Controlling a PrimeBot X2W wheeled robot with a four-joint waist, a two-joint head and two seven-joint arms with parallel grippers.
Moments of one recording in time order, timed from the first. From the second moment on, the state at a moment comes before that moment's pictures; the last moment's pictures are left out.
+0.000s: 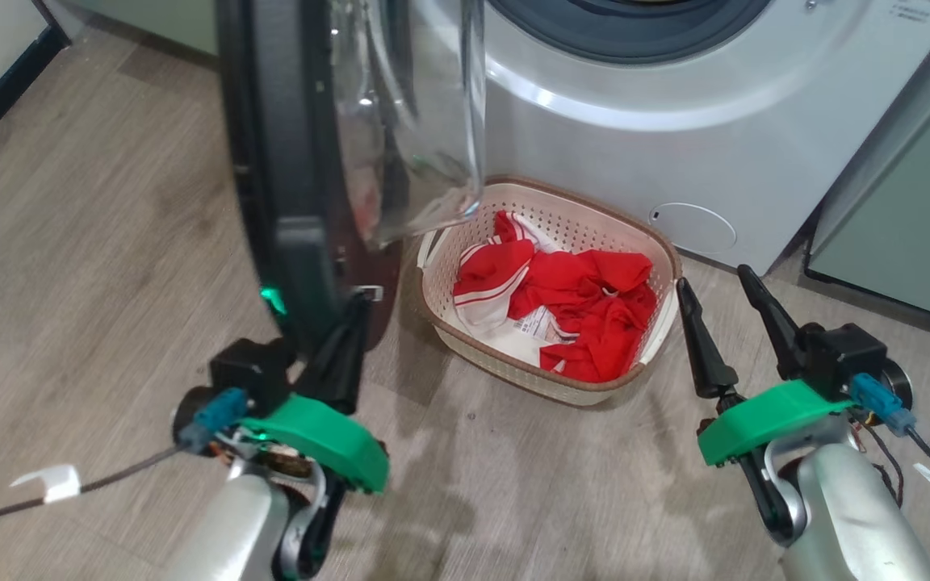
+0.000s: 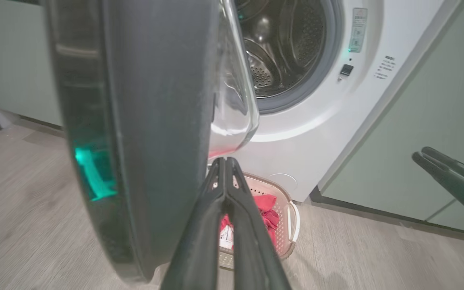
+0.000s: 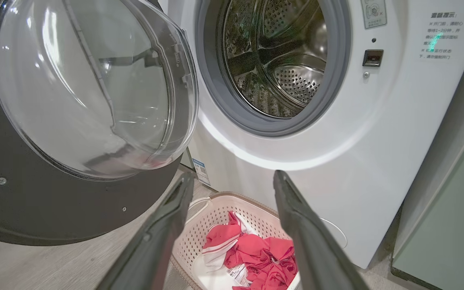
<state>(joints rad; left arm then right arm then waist) -0.20 0.12 -0.43 0.13 -0.44 0.09 -0.15 -0.20 -0.06 0.05 0.32 0.15 0.13 -0.25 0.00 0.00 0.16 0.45</state>
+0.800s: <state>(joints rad) -0.30 0.18 -0.10 0.32 -0.58 0.12 -0.25 -0.25 -0.06 0.05 0.27 0.10 0.13 -0.20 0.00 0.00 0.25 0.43</state>
